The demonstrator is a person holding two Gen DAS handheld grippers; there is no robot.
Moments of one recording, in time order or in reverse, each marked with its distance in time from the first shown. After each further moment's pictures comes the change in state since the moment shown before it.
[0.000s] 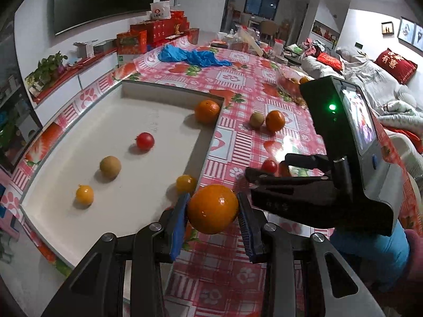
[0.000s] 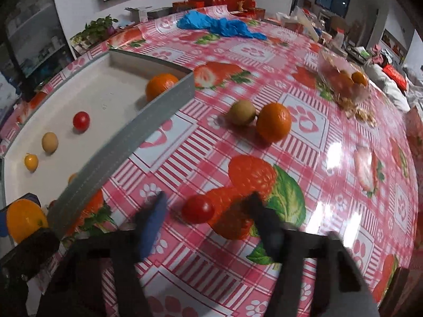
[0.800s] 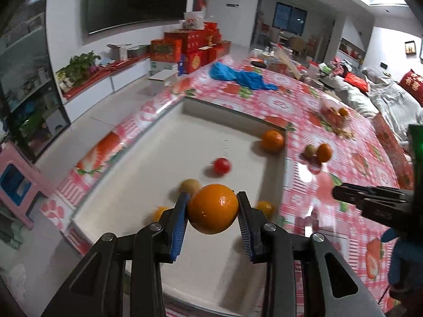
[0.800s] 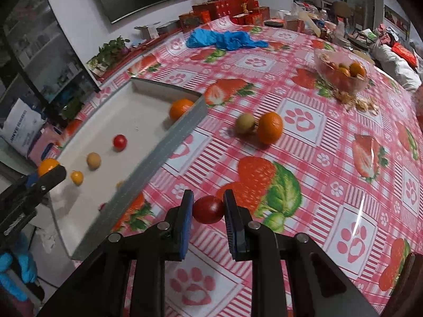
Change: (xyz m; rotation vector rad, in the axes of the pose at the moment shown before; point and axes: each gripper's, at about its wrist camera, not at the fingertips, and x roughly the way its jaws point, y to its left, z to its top) left arm -0.020 0.073 0.017 -0.092 -0.068 0.135; right arm -0.041 -0.014 0.005 0.095 -0.031 0.191
